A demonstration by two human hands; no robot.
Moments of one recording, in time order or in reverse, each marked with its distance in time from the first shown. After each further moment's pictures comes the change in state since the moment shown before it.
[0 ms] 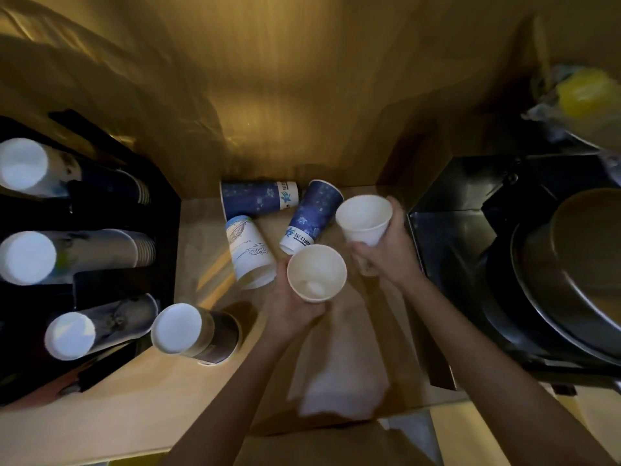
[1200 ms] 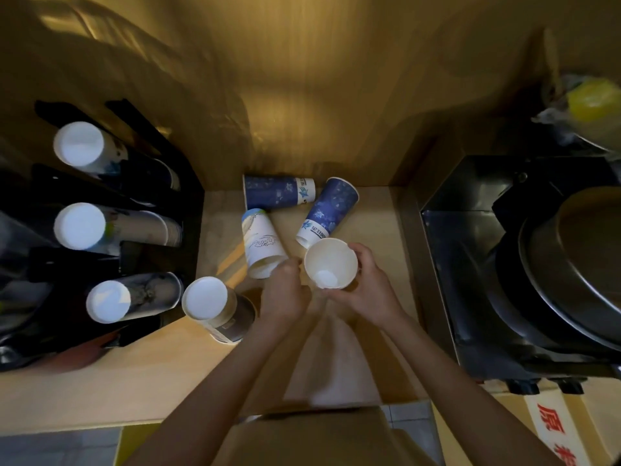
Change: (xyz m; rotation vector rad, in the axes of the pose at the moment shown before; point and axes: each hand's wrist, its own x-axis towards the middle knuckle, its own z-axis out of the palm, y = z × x) left_hand -0.014 0.022 -0.029 0.530 -0.013 -0.099; right_hand -0.080 -0.009 0.035 -0.040 -0.266 -0.020
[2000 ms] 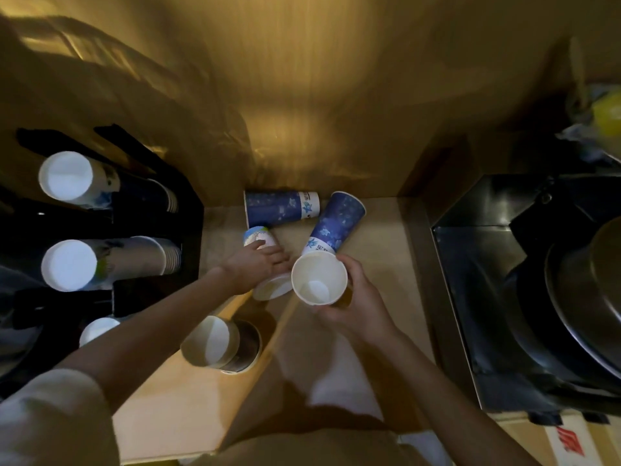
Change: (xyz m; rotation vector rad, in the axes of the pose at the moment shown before) left_hand 0.120 -0.058 -0.055 1.168 -0.457 0.716; right_hand 0.024 -0.015 0.019 0.134 -0.038 0.016
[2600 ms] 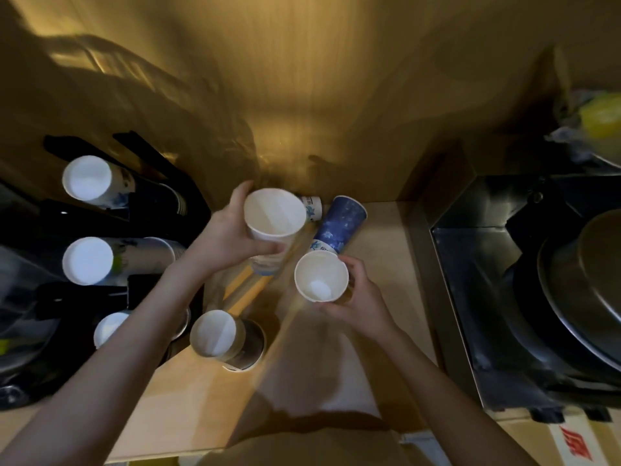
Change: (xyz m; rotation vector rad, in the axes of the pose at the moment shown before) left_hand -0.082 -0.001 -0.086 -1.088 0.607 -0.489; right_hand -0.002 0.001 0.001 0.018 0.001 -0.002
